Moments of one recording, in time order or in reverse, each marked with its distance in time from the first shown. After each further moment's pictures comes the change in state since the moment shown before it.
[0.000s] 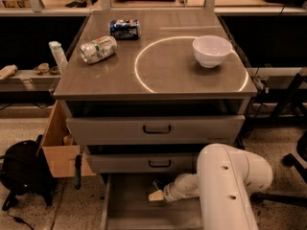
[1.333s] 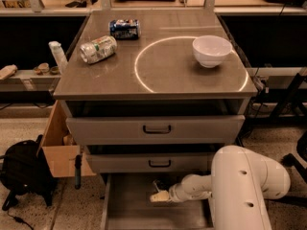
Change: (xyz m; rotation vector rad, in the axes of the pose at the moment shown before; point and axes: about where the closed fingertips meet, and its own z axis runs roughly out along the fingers) arm 0.009 -0.006 -0.029 -0.022 -0.019 0.002
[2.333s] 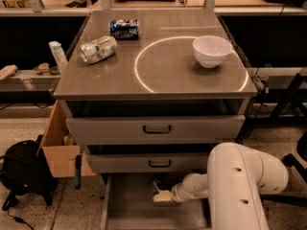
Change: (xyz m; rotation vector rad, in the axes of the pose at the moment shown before) arm 0.003 -0.015 -0.008 0.041 0.025 0.020
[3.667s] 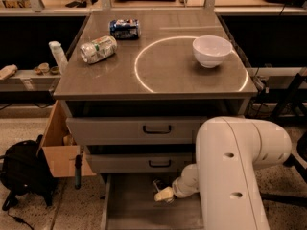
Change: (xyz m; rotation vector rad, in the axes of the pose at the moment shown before) arm -0.001 0.031 -0.088 0.095 0.068 -0.104
